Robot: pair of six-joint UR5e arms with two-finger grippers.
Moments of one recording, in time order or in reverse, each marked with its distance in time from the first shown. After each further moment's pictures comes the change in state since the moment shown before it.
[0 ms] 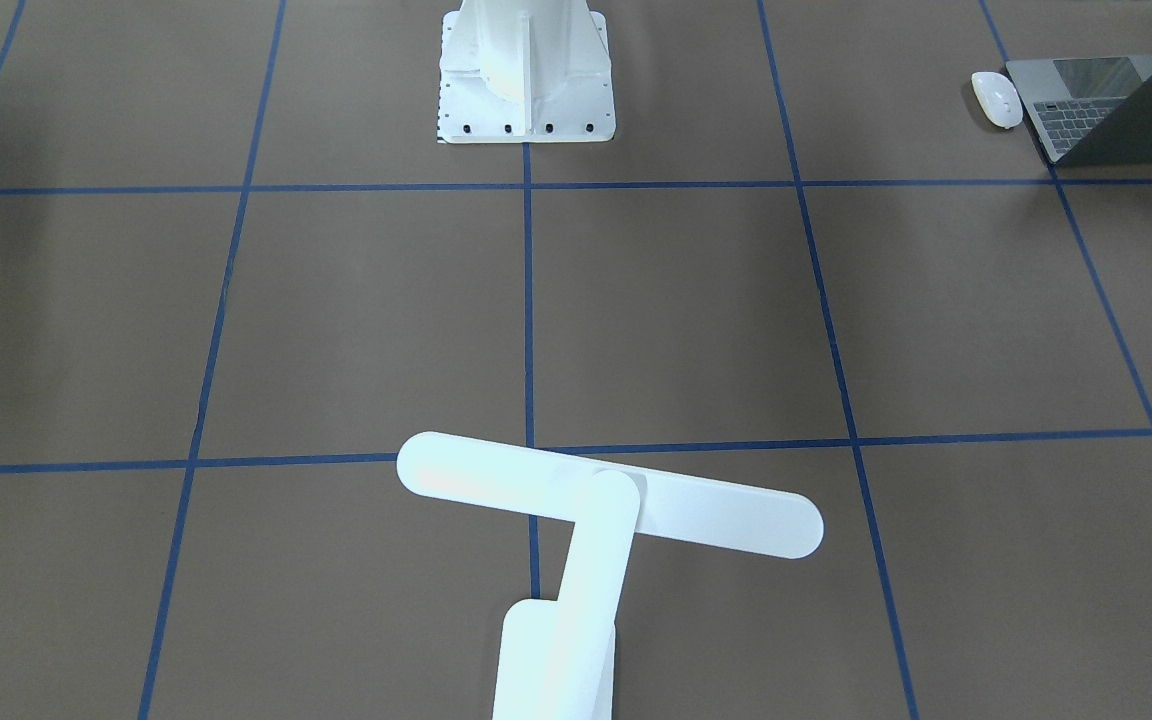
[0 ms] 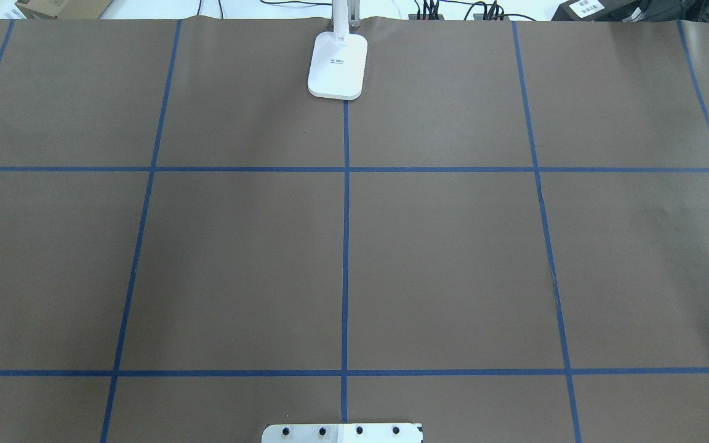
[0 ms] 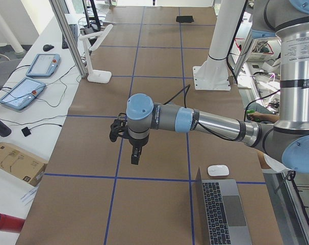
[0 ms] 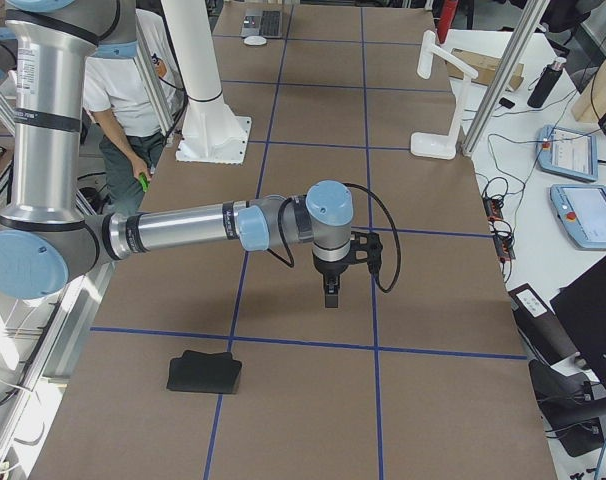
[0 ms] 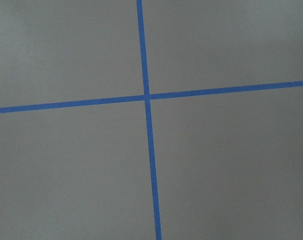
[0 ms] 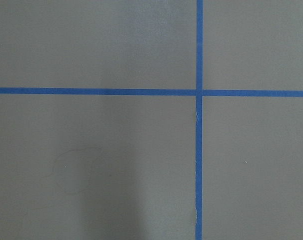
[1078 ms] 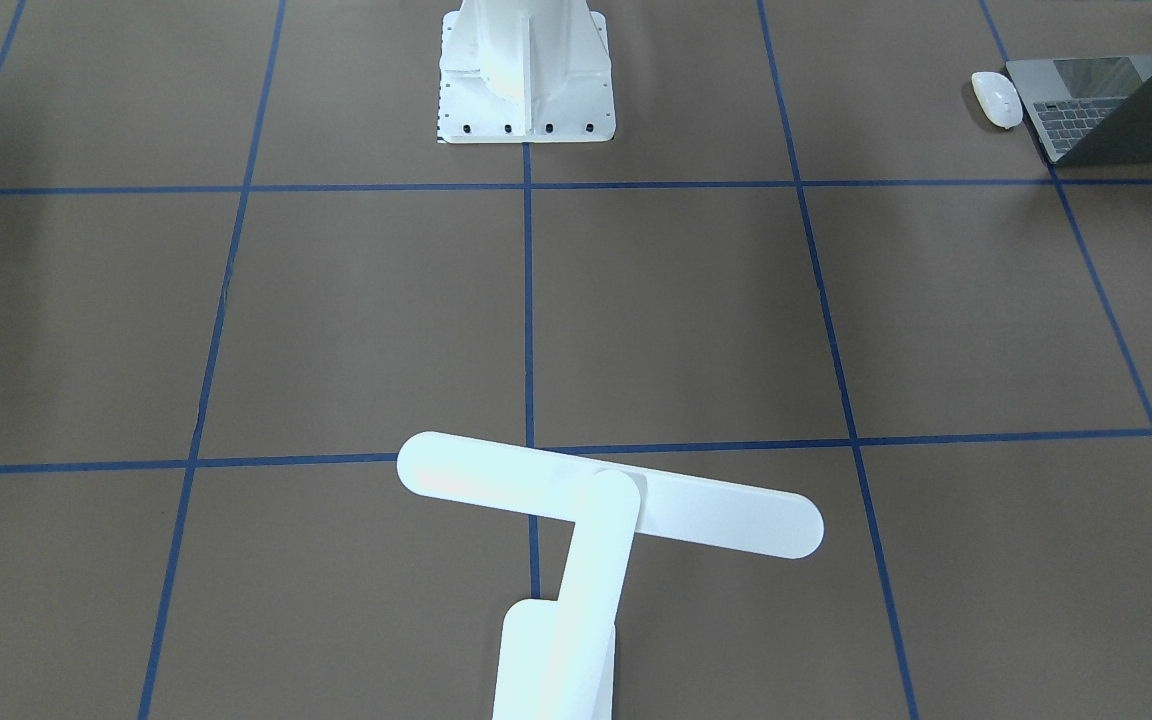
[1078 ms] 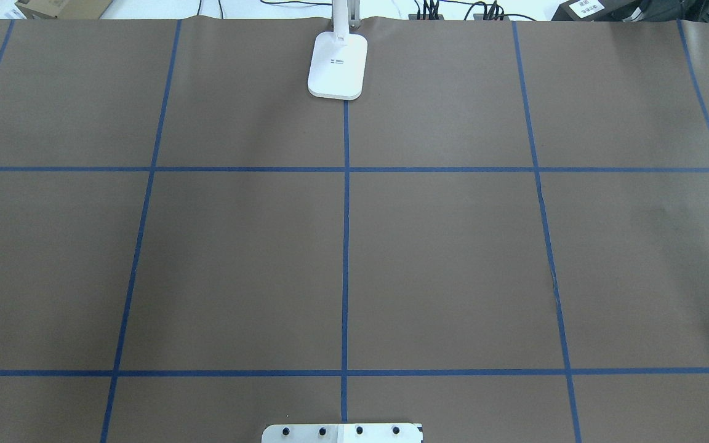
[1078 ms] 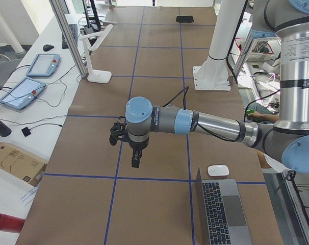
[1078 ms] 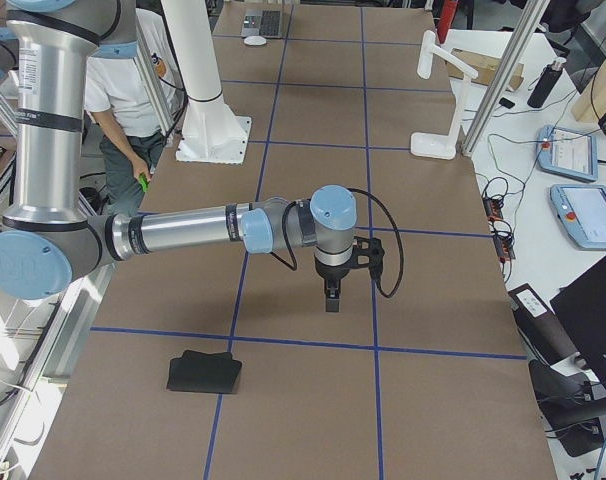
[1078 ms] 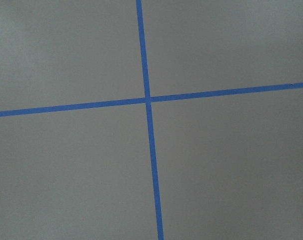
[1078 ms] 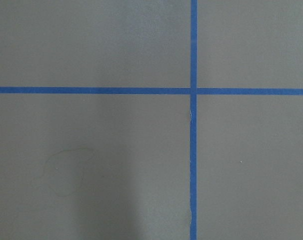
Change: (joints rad) left arm 0.000 0.007 0.023 0.009 0.018 0.004; right arm -0.009 0.012 -0.028 -0.010 -0.012 0.000
